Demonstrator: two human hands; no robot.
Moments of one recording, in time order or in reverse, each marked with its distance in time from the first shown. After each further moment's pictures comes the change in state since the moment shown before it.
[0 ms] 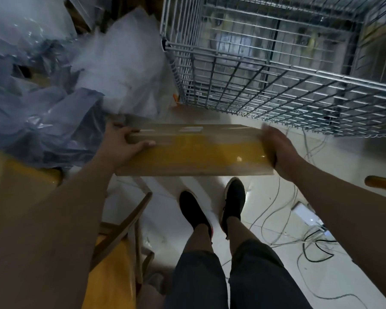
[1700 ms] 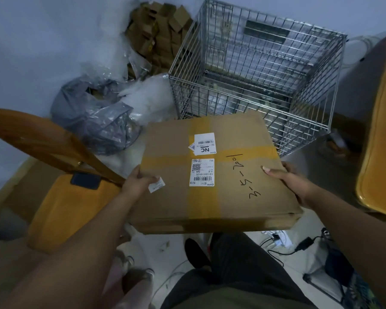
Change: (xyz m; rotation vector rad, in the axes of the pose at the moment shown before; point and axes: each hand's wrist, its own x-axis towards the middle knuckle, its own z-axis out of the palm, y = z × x) left_hand -0.439 0.074 0.116 -0.739 0.127 -0.312; right_hand -0.385 0.039 -0.245 -0.336 -0.097 -0.089
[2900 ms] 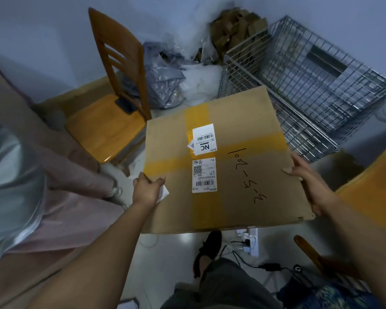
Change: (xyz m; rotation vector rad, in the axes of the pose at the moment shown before) left_hand -0.251 -0.221 0.209 -0.288 0.512 -0.134; right_hand -0.108 0.091 -0.124 -0.247 -0.437 -0.483
